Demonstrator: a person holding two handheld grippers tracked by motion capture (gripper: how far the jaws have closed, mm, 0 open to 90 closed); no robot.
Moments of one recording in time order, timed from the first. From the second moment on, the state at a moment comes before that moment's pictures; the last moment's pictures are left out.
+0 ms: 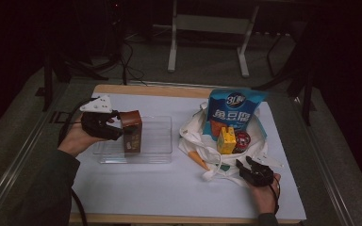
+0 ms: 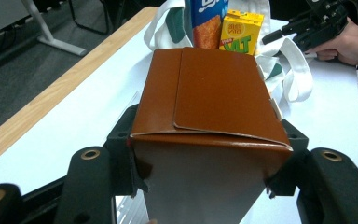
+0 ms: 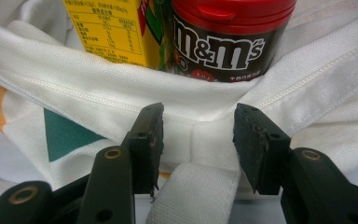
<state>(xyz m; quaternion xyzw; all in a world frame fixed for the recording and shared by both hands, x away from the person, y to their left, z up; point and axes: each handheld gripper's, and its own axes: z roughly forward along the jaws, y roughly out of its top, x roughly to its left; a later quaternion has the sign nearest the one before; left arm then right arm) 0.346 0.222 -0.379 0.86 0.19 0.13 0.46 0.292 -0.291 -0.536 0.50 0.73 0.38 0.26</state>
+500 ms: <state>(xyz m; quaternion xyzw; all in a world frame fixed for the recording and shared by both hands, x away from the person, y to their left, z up) 0.346 0.230 -0.384 0.88 0.19 0.13 0.42 0.292 -0.291 -0.536 0.50 0.73 0.38 0.27</state>
